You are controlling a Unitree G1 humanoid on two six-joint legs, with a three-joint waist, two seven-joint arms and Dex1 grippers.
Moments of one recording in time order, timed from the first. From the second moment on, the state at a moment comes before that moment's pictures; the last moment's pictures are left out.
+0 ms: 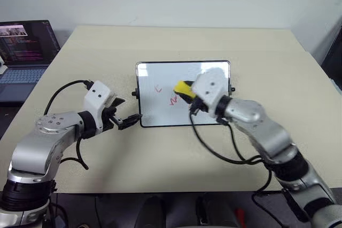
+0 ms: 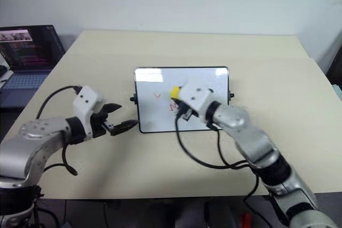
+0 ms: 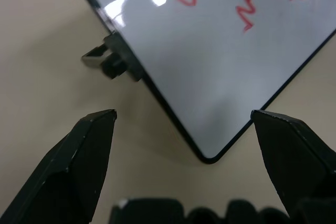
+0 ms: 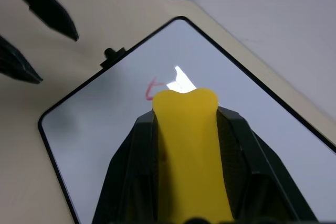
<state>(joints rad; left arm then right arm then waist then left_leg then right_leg) -0.26 0.83 0.14 -0.36 -0.43 0.86 -0.69 -0.70 -0.43 0.54 -0.29 0.01 0.53 0.41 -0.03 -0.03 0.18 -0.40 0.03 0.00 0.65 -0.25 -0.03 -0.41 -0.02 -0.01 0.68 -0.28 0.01</state>
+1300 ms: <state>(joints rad) -0.33 0.82 0.05 -0.27 -0.37 0.76 -0.75 -1.05 -0.15 0.57 0.44 -0.42 0.15 0.48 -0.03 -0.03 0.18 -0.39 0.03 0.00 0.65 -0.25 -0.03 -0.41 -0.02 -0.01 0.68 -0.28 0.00</state>
